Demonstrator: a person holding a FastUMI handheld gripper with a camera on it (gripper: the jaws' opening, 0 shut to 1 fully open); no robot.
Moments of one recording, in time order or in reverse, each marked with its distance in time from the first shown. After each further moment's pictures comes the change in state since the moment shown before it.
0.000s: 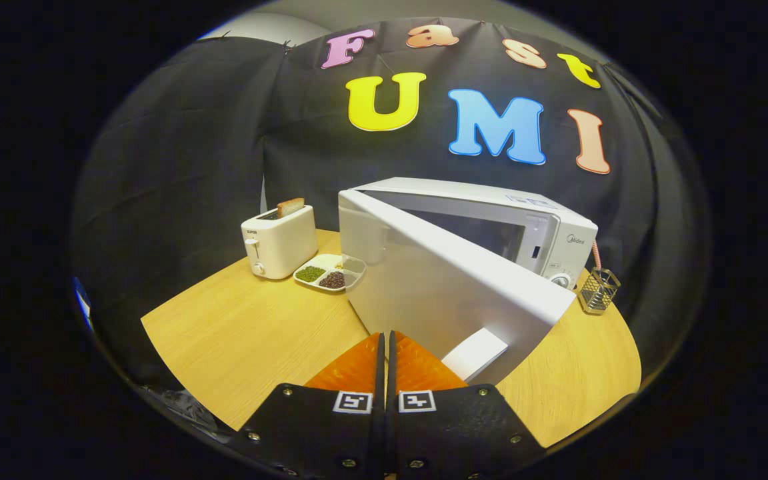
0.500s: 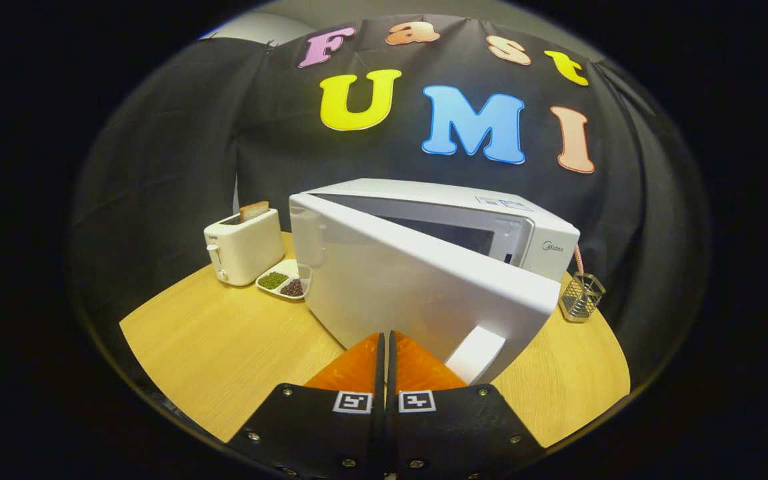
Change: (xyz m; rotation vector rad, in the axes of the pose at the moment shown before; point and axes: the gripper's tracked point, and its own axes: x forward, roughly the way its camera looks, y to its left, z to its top) arm 0.032 -0.056 0.012 0.014 0.000 -0.073
